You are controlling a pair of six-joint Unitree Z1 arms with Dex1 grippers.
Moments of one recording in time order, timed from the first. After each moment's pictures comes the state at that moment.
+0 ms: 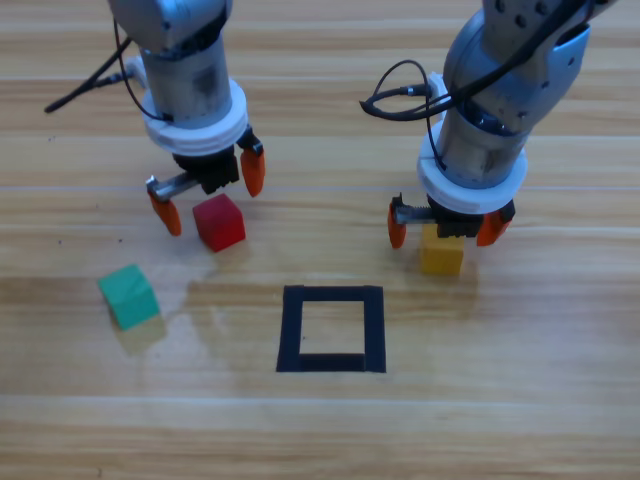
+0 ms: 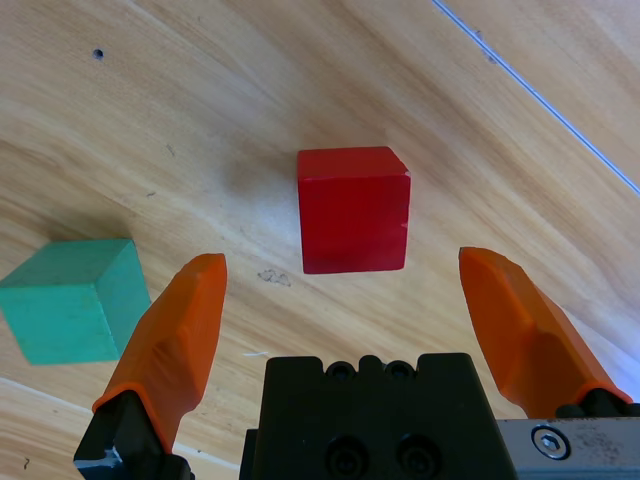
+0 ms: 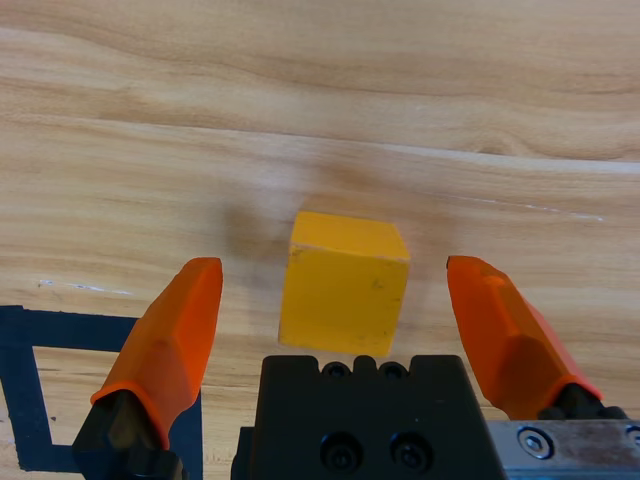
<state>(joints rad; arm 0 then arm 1) -0.54 2.27 -1.91 1.11 0.10 -1.26 0.77 2.28 -1.71 0.78 -0.11 0.68</state>
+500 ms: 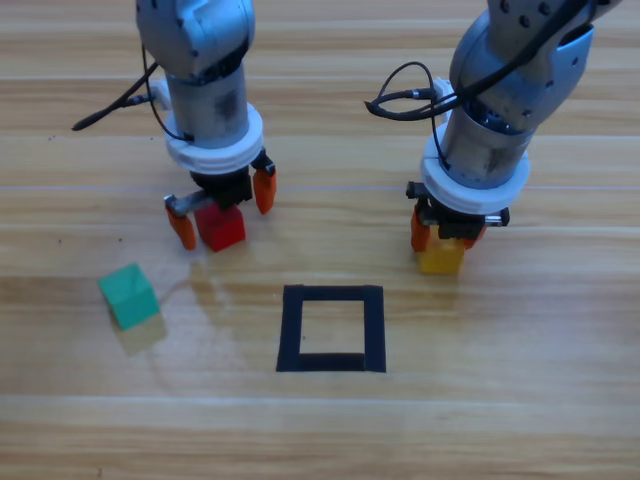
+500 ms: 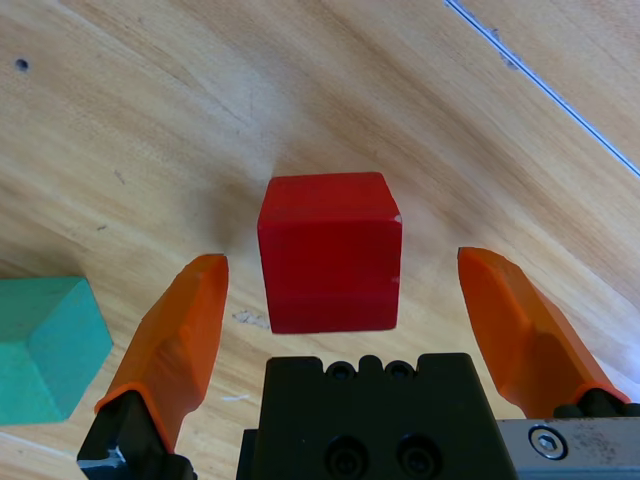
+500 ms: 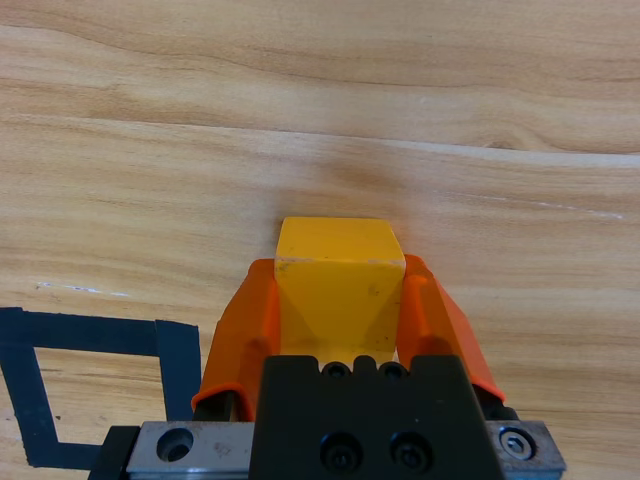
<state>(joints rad) -0.54 2.36 -1.96 1.11 0.08 -1.24 0.75 2.30 -1.71 0.78 -0.07 0.69</state>
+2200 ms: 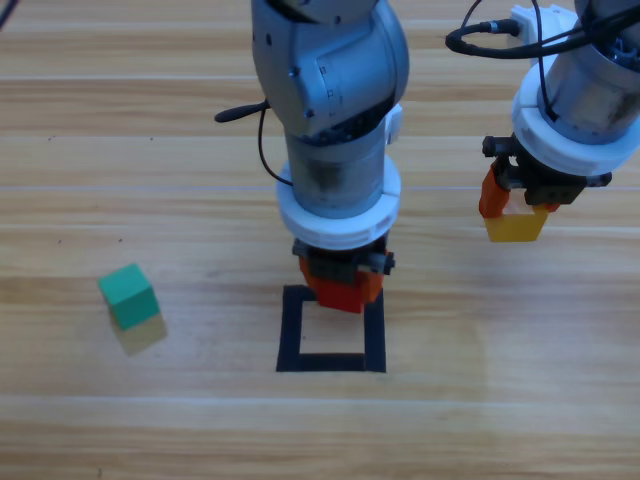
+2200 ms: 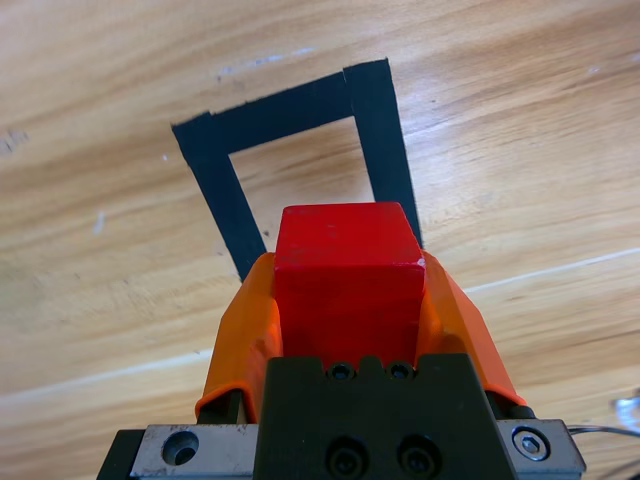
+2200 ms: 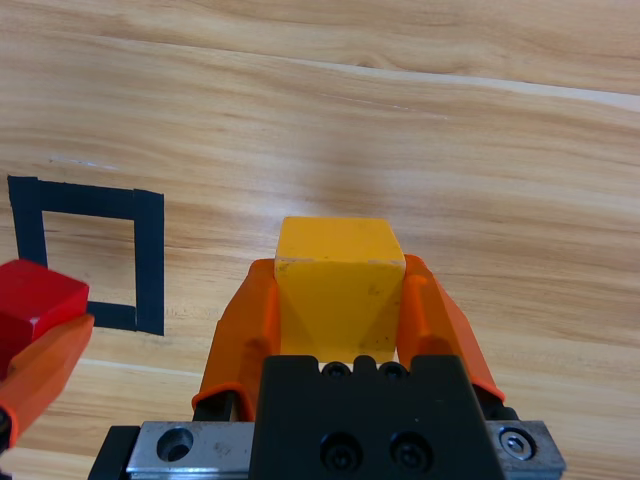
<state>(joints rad) -0.92 2.26 -1.95 1.14 0.09 -0.73 0.76 1.99 -1.53 0.84 -0.12 0.63</state>
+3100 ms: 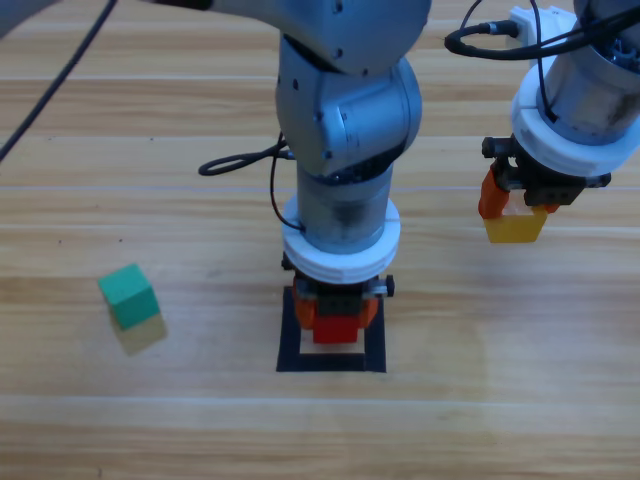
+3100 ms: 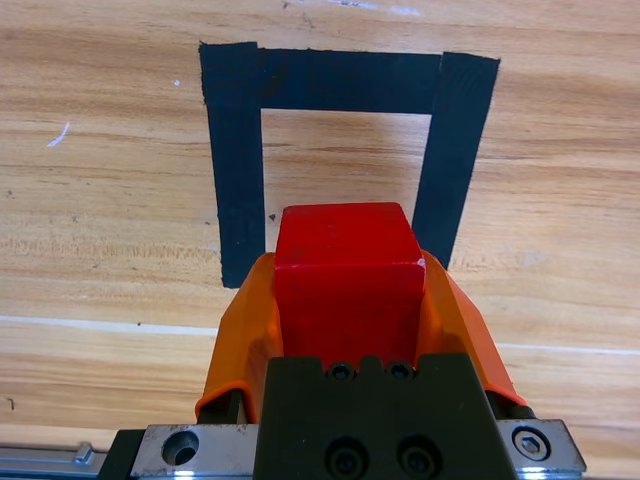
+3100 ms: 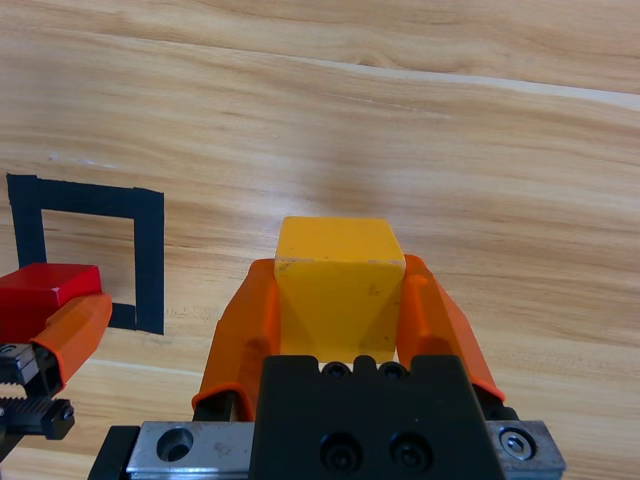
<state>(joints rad) -0.92 2.33 -1.95 1.16 0.08 -1.06 0.76 1.99 -1.53 0.84 -0.12 0.62</state>
